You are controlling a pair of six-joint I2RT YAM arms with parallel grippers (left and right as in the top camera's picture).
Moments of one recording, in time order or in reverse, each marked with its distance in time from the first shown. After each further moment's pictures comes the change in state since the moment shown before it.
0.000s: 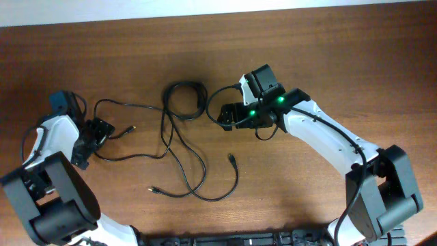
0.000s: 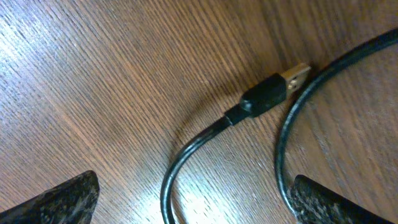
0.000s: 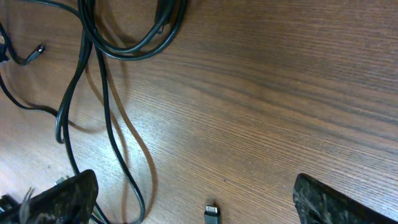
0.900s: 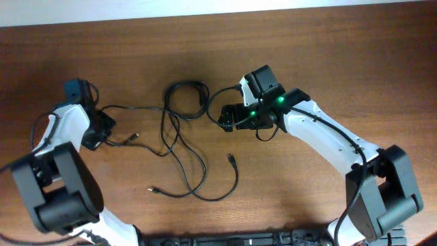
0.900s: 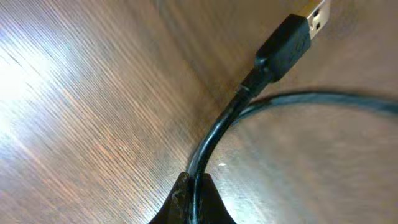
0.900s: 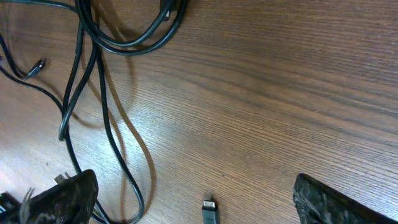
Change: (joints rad) left arm -0.095 0.050 0.077 0.019 -0.060 0.002; right arm 0.000 0.000 0.000 -0.018 0.000 0.000
